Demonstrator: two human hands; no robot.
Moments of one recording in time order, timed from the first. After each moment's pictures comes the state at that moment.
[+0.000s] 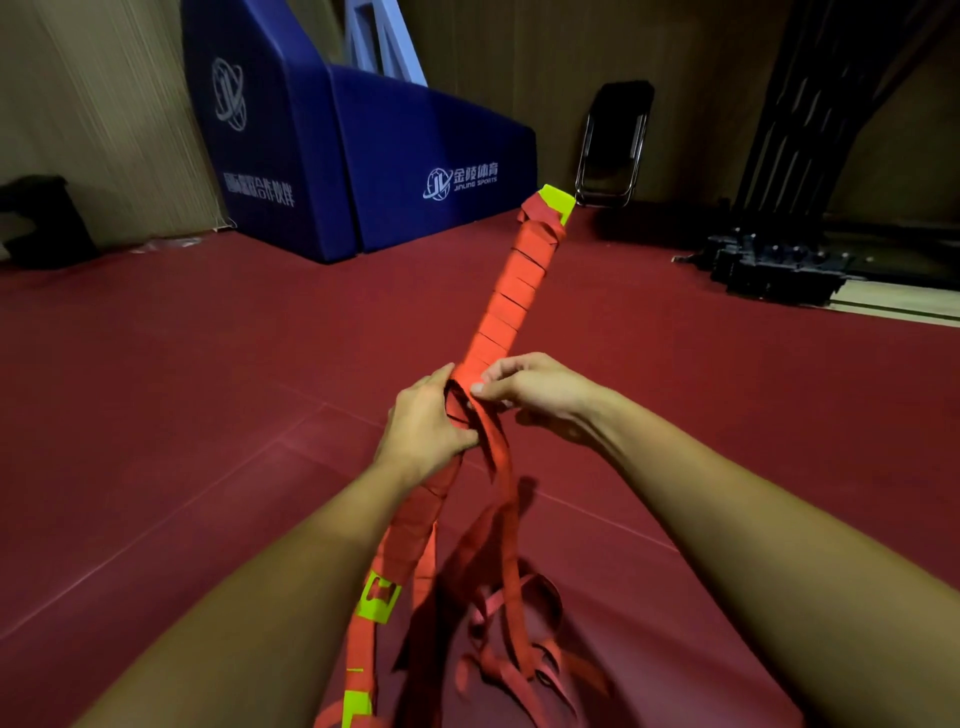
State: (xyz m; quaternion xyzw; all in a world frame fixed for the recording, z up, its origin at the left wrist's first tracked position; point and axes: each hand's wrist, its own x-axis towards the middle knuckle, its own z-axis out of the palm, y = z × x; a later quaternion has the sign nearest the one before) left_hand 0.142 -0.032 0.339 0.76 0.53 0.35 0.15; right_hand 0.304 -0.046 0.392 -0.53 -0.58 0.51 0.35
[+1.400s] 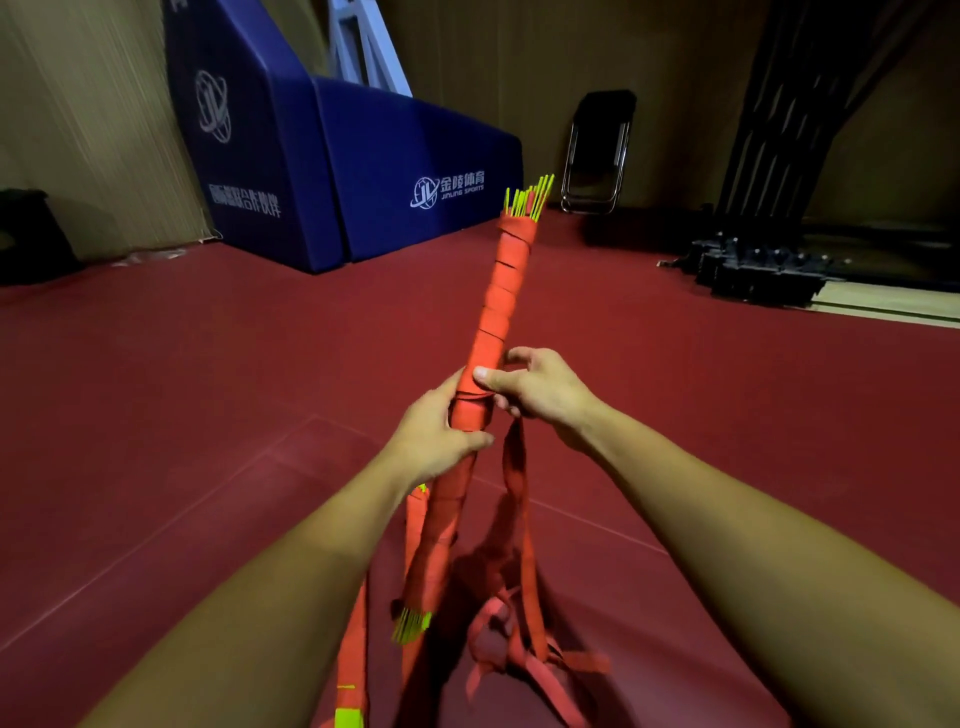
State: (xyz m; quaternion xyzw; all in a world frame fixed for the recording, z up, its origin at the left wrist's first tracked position) left_hand 0.160 -0.026 0.344 0.73 0.47 0.35 0.35; right_hand 0.322 -0.037 0.384 -0.51 -0.57 0.45 0.46
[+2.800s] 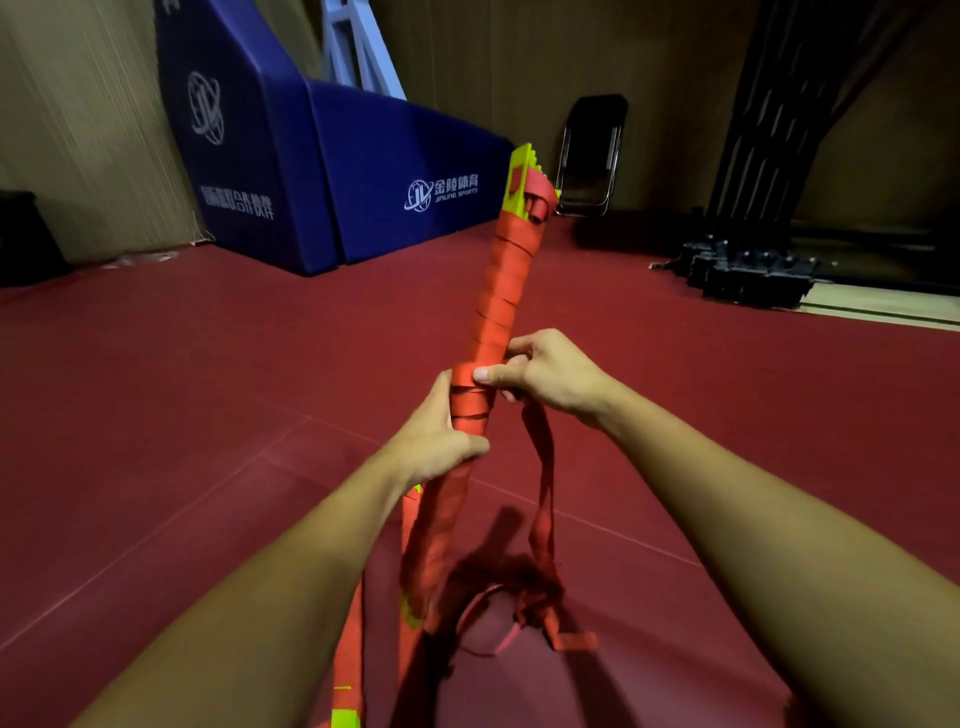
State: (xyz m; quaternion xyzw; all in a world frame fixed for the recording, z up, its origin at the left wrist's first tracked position) left_hand 0.162 -0.040 0.354 0.71 0.47 0.32 0.41; right_hand 0.339 -0.043 0.405 -0.51 -0.69 0.34 0.38
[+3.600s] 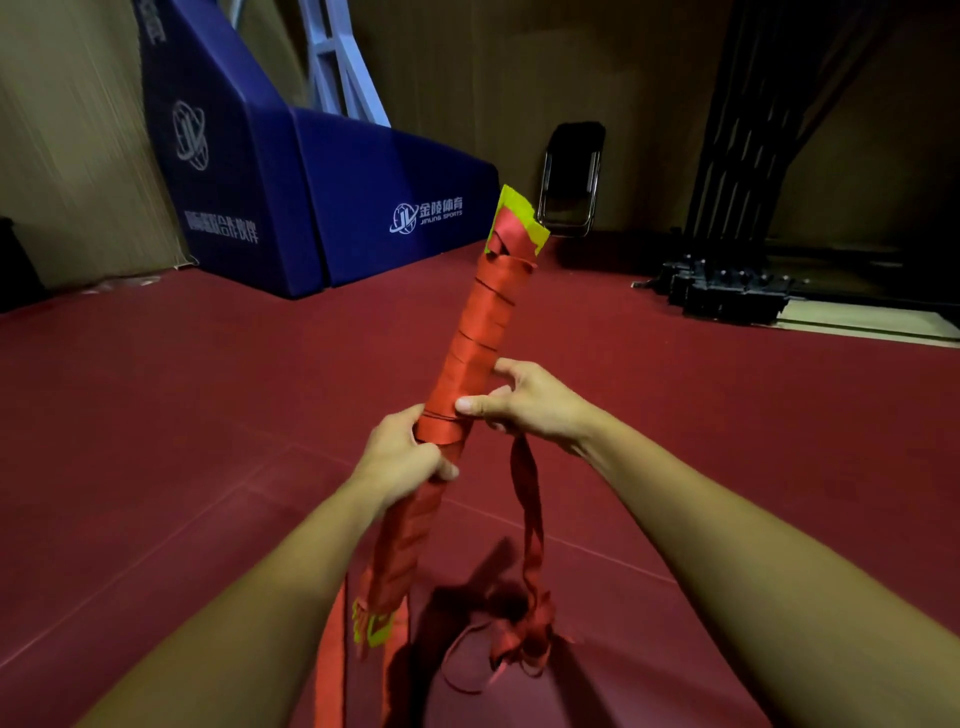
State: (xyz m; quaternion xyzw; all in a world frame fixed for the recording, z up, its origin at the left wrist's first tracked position) left_hand 0.156 -0.031 0.357 0.67 0.55 0.33 0.36; right_hand 0.344 -0.047 0.405 -0.47 -0.65 0.44 0.40
